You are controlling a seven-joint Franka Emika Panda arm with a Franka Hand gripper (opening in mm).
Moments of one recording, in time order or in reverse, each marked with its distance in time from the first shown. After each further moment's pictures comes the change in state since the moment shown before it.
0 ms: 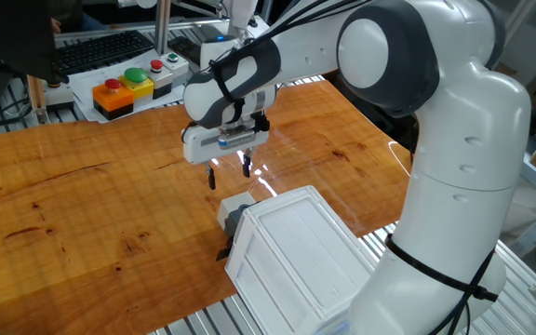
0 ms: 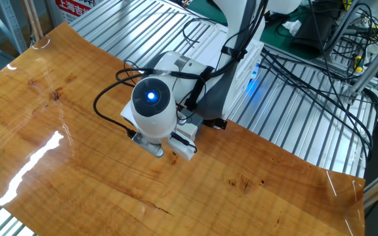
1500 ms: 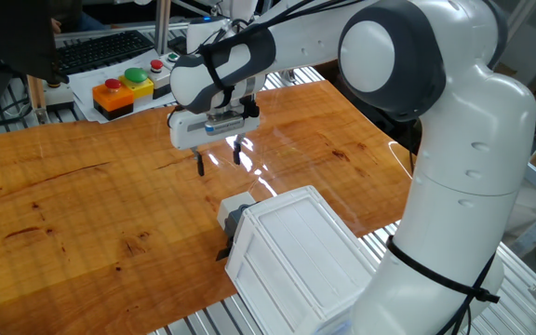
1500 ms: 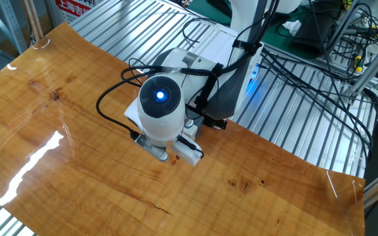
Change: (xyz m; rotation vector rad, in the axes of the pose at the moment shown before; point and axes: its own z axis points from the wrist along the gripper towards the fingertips) arm -0.009 0.020 -0.040 0.013 -0.029 0.043
